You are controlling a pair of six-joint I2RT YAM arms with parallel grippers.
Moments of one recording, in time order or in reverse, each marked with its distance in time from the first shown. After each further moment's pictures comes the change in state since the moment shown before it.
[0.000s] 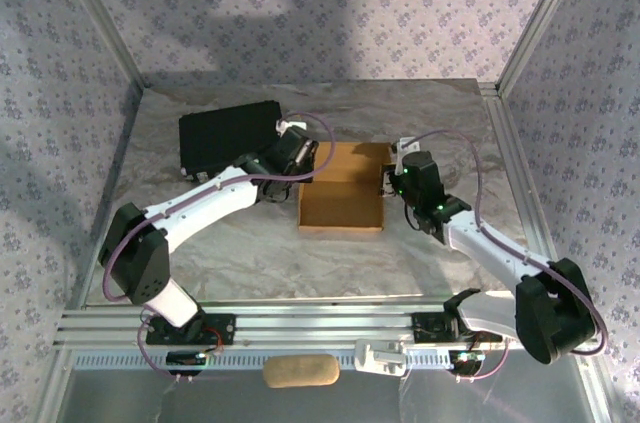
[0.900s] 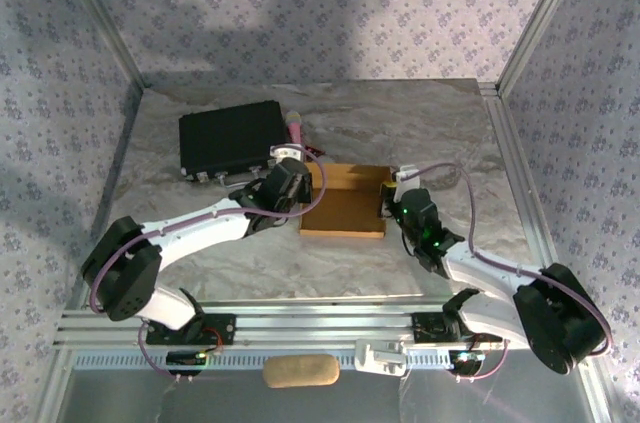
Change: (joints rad) left arm -0.073 -0.122 -0.364 0.409 -0.023 -0.060; right arm 0.118 -0.081 -0.335 0.401 0.171 -0.044
